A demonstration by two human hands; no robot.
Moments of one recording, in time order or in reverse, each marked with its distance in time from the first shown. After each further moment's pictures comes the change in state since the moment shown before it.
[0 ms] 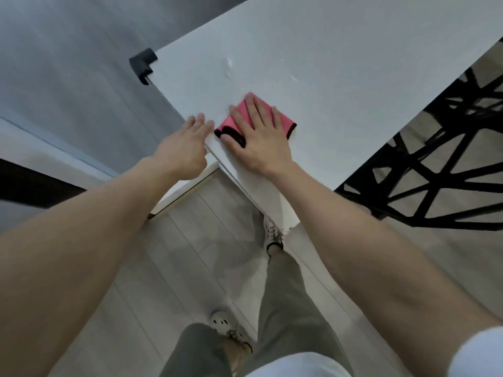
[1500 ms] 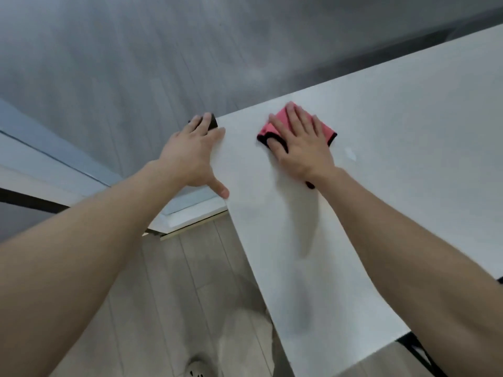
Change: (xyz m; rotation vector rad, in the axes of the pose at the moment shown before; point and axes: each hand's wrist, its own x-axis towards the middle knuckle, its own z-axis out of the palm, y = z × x) left_hand 0.095 -0.076 -0.100 -0.015 0.004 -0.288; right_hand 0.219 0.018 -0.024 -0.067 -0.120 -0.230
